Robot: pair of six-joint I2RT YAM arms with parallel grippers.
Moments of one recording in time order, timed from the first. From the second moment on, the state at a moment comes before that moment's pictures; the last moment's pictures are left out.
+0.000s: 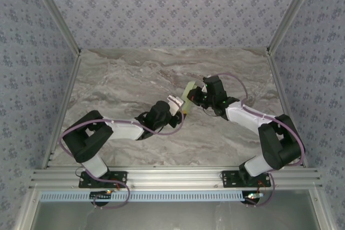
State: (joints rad) left arm -0.91 1.66 0.69 0.50 -0.08 -0.09; right arm 0.48 1.49 0.82 0.05 -0.28 0.93
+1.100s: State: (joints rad) left arm -0.52 1.55 0.73 0.24 0.66 0.36; right arm 0.24 1.26 0.90 -0.24 -0.48 0.04
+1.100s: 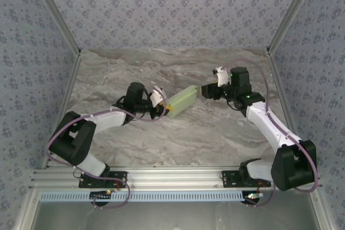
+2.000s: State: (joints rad) left arm -0.45 1.63 0.82 -0.03 0.87 0.72; right arm 0.26 1.27 0.75 -0.18 -0.56 -0.68
